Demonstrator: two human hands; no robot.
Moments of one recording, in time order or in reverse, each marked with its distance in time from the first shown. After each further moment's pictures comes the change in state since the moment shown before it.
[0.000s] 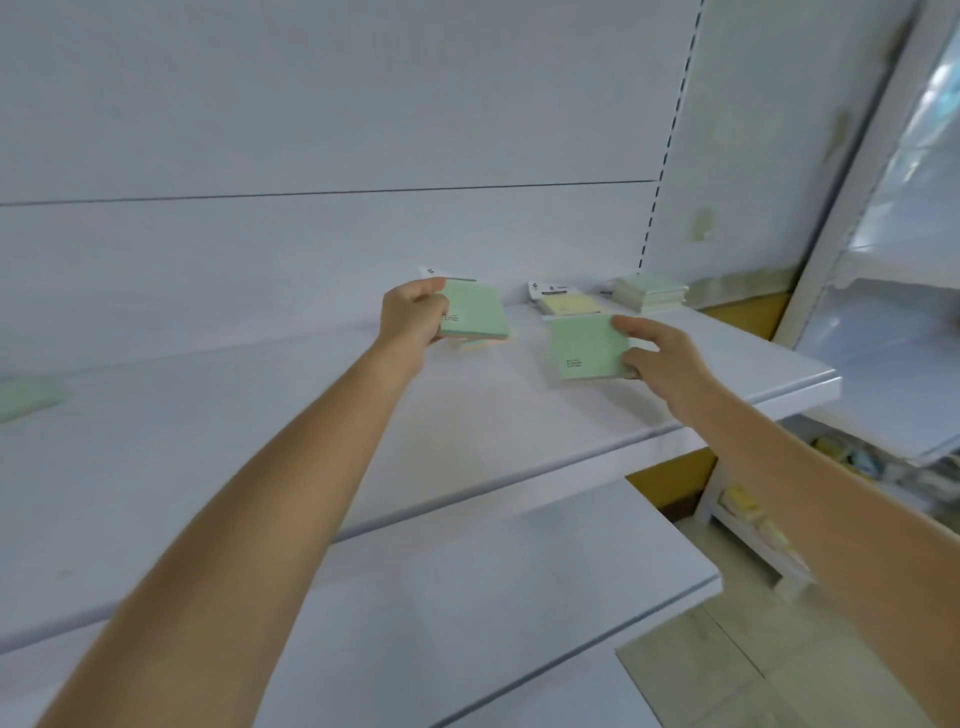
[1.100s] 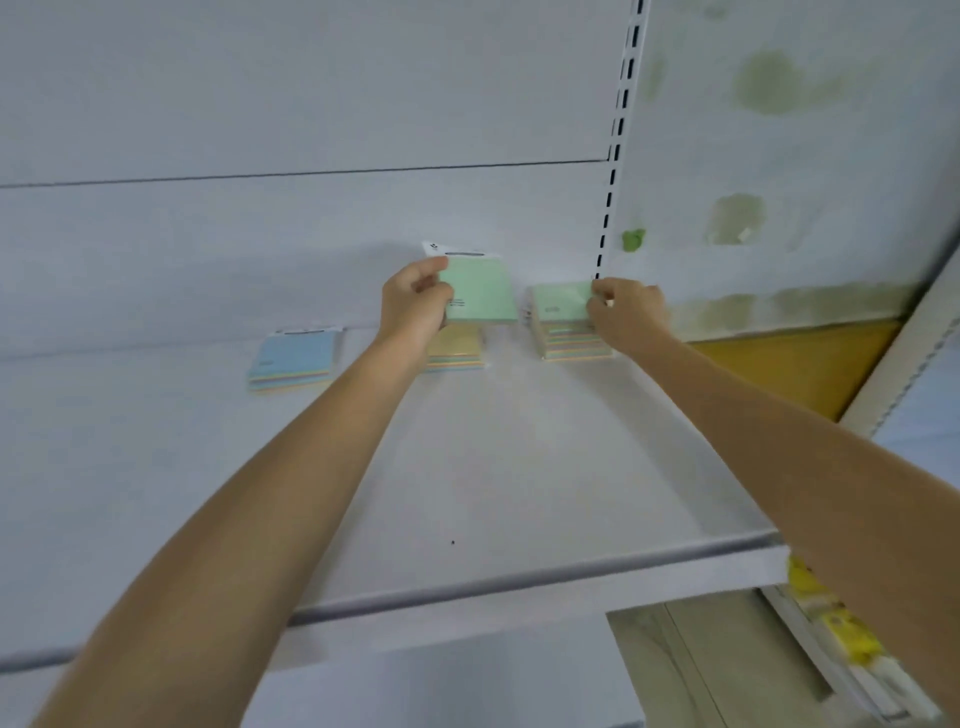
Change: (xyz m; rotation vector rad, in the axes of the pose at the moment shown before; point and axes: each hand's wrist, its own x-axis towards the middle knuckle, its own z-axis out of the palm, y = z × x) left_hand 0.102 -0.030 0.250 0.010 0.267 0.060; right_hand 0.277 0.058 -0.101 -0.506 -0.133 -0.261
